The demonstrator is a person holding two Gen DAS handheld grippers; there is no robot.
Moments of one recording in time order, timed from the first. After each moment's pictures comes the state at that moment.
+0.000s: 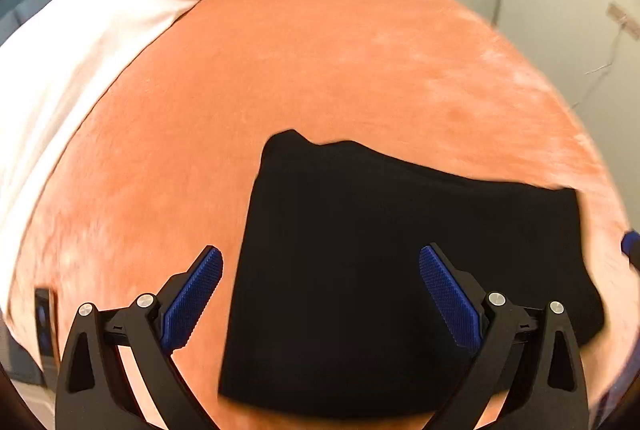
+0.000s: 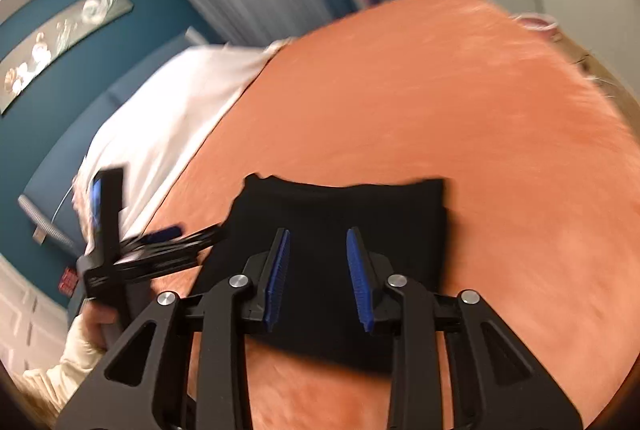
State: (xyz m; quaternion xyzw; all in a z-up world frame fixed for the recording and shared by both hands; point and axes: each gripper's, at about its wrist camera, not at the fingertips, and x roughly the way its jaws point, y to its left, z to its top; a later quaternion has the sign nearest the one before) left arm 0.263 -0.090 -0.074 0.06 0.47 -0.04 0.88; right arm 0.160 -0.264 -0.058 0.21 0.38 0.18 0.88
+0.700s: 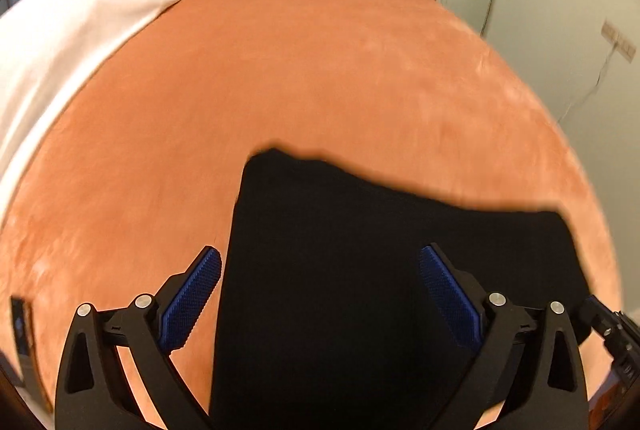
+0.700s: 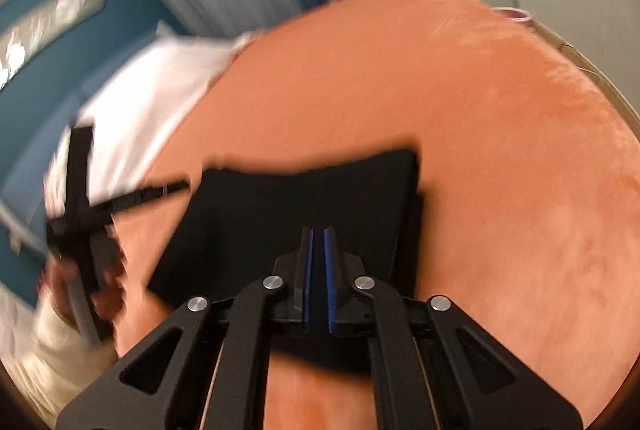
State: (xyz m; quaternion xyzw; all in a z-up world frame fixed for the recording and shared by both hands) left arm 0.240 -0.084 -0.080 0.03 0.46 -0.08 0.89; right arm 0.113 -0.282 -0.126 0.14 0.40 0.07 0.90
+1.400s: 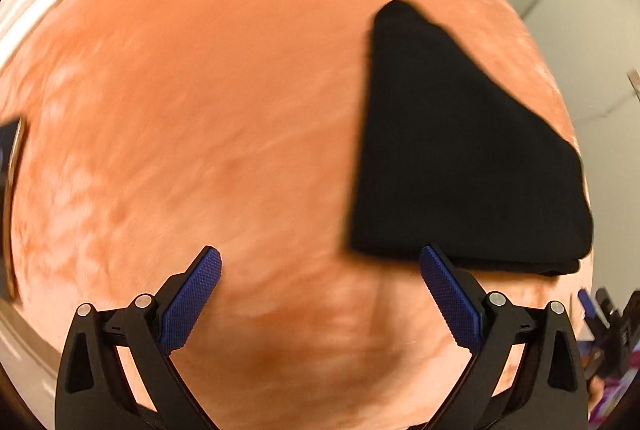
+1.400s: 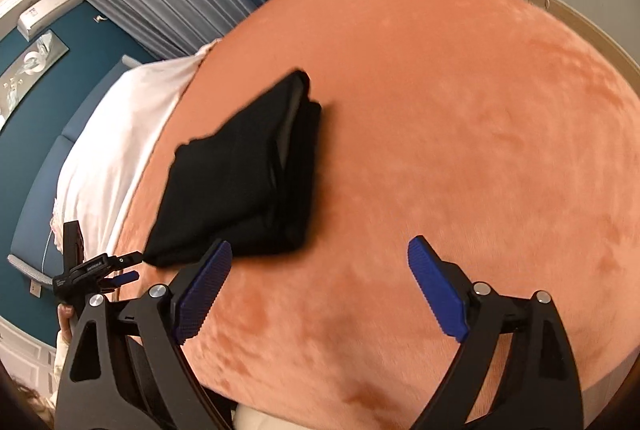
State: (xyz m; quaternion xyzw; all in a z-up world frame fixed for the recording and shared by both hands) left arm 0.165 0.047 -0.131 -0.12 0.58 -0.07 0.80; right arm 0.035 -0.362 -0.148 0.30 0.40 0.06 0.86
